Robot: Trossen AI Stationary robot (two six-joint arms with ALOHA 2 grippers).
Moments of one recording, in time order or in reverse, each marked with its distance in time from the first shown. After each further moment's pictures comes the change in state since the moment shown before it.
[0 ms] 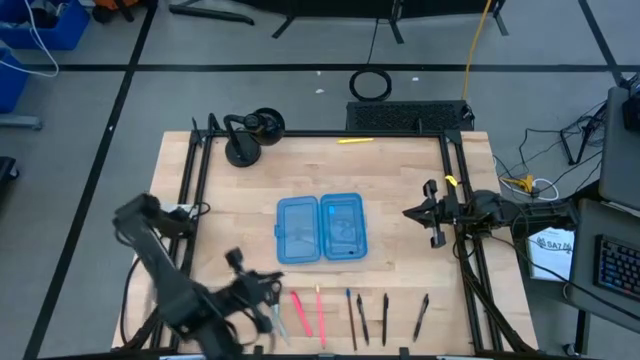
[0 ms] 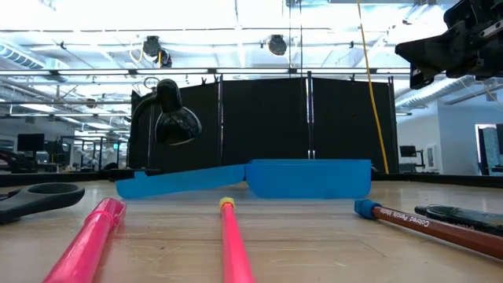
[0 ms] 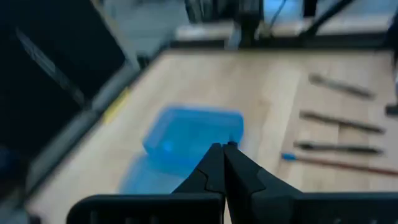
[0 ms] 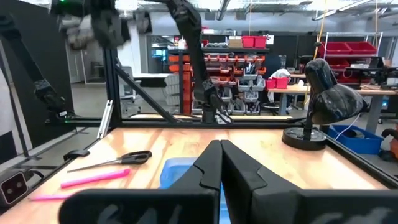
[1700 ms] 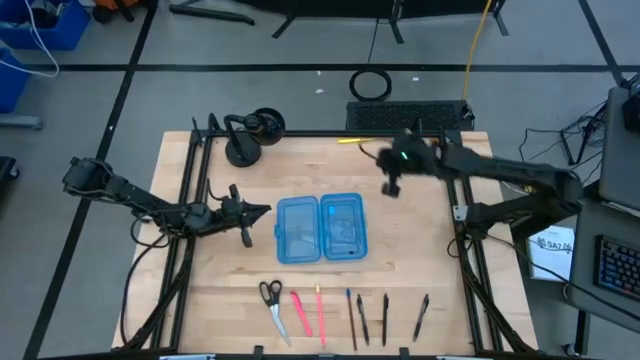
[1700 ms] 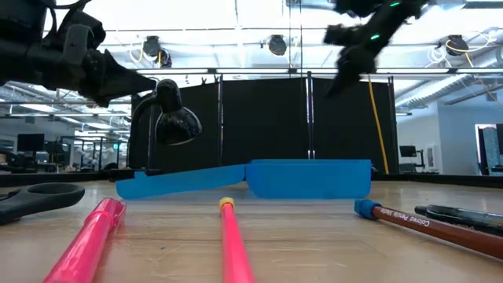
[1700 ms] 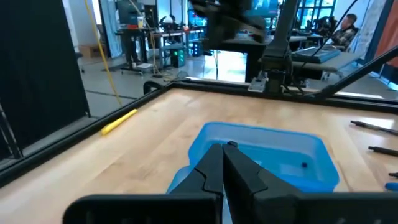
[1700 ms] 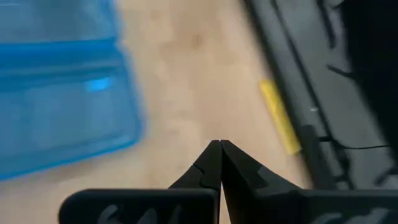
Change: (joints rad) left arm 0.585 -0.824 -1.786 2.202 0.523 0.909; right arm -0.438 1.176 0.951 -0.700 0.139 -0.309
